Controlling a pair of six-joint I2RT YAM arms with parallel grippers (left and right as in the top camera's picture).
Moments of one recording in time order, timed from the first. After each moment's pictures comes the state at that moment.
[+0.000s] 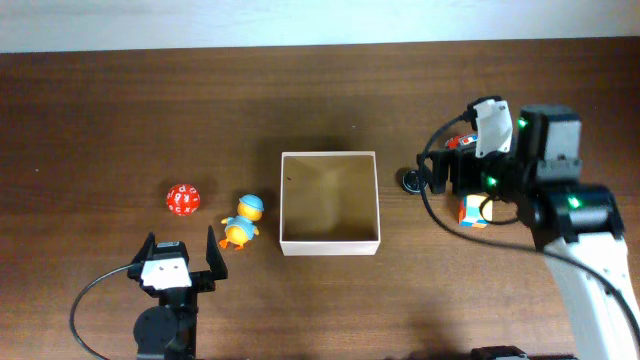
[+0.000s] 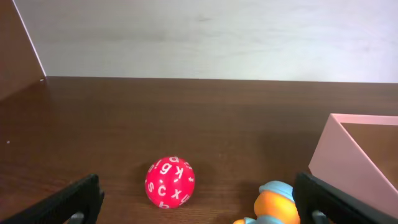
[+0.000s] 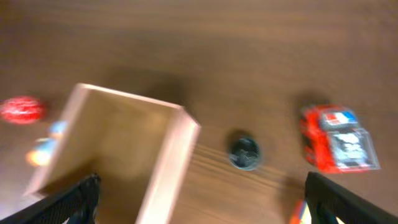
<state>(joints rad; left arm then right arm) -0.06 0.01 0.05 -0.16 -0.15 -0.02 0.03 1.26 1.22 -0.81 -0.30 -0.02</state>
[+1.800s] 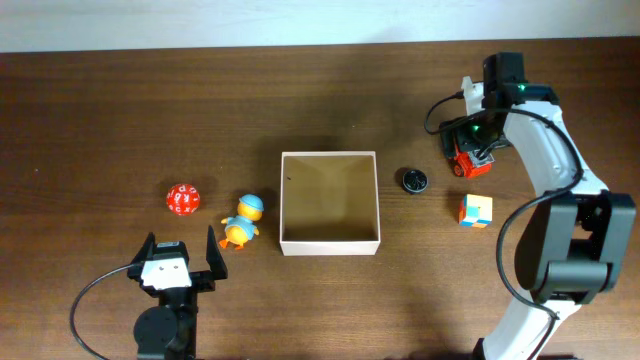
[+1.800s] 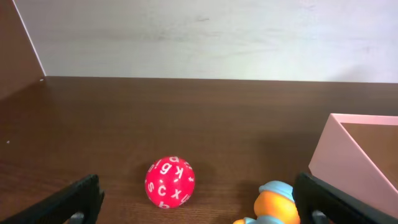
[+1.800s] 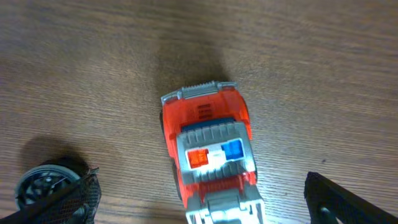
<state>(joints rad) -0.06 0.01 0.05 -0.16 -0.15 -0.02 -0.07 2.01 1.60 -0.89 0.02 -0.21</state>
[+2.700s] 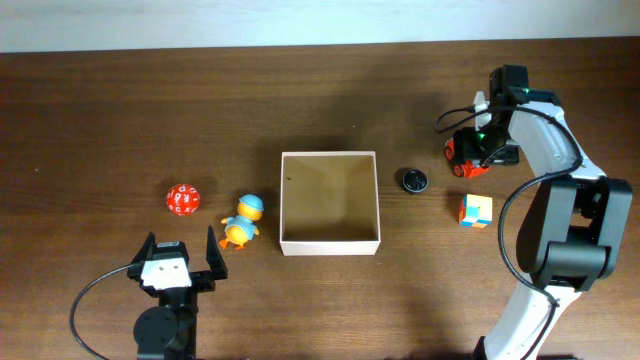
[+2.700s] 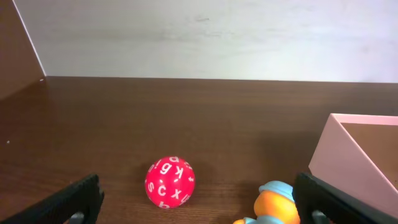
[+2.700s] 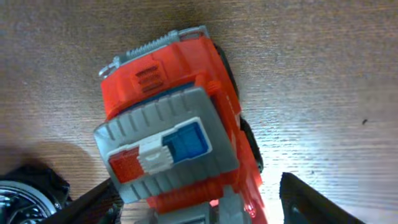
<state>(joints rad) -0.06 0.01 0.05 -0.16 -0.15 -0.02 -0.13 2.08 1.60 -0.94 -0.01 -0.06</state>
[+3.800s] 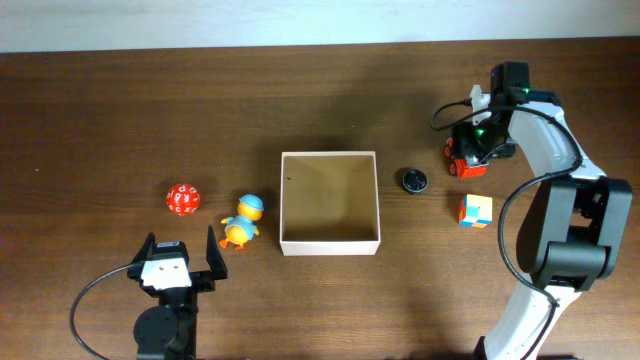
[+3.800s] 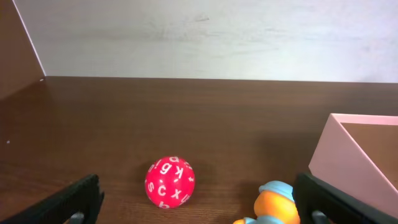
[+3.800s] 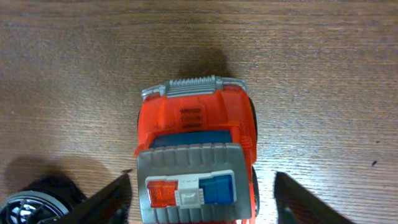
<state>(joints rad) -0.06 0.01 0.05 -0.16 -0.15 -0.02 -0.13 2.08 1.60 -0.87 -0.07 -0.13</state>
